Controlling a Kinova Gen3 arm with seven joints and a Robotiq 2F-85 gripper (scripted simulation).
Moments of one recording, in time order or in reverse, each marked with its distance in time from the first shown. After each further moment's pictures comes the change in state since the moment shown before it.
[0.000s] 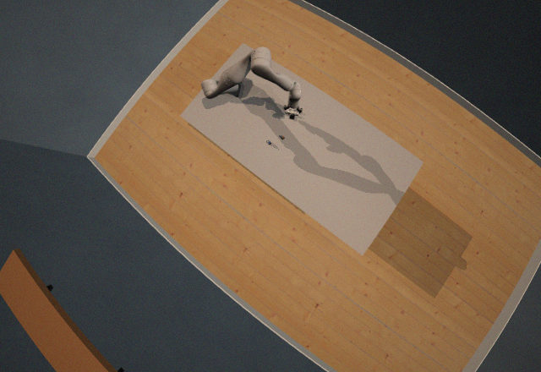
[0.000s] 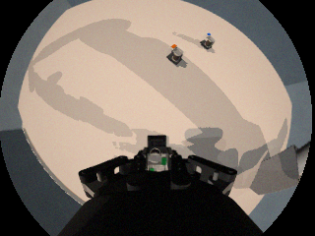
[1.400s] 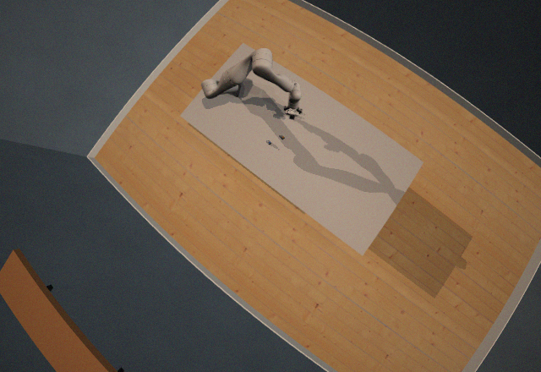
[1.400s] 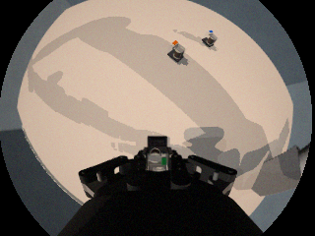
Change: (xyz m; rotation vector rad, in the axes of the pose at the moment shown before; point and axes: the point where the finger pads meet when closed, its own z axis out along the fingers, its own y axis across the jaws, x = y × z) arm 0.000 -0.001 0.010 0.002 -0.001 0.000
